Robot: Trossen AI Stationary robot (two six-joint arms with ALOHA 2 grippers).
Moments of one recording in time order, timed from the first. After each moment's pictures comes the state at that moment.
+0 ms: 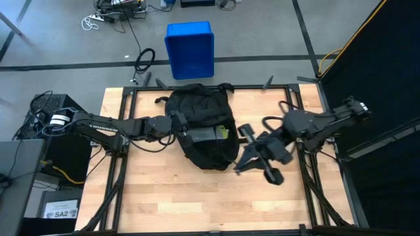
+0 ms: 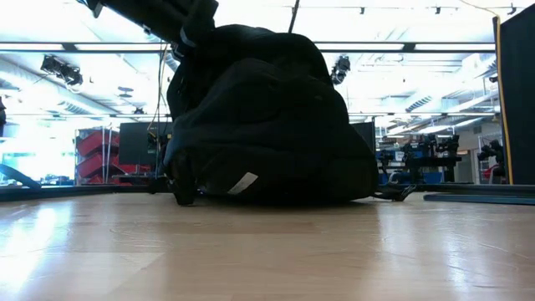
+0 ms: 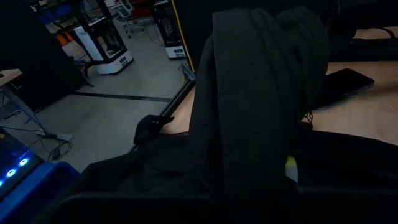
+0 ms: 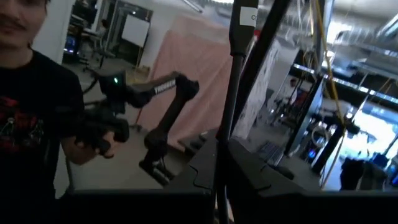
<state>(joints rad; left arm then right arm) -0.04 1.19 0.78 0.09 -0.56 0.05 0.35 1.33 1.39 0.04 -0.26 -0.35</state>
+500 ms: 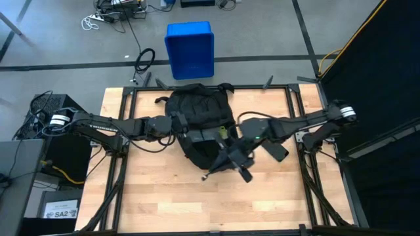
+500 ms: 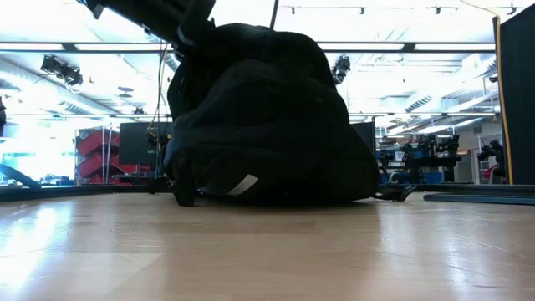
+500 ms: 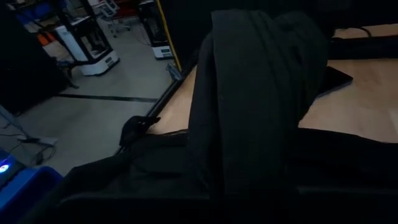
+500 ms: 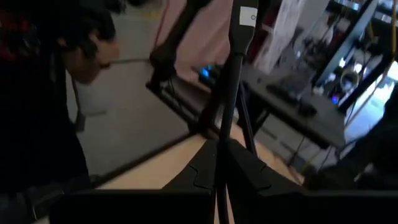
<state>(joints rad) -0.04 1.19 0.78 0.08 -0.49 0.05 0.23 1.54 1.39 -0.05 -0.36 -0.48</state>
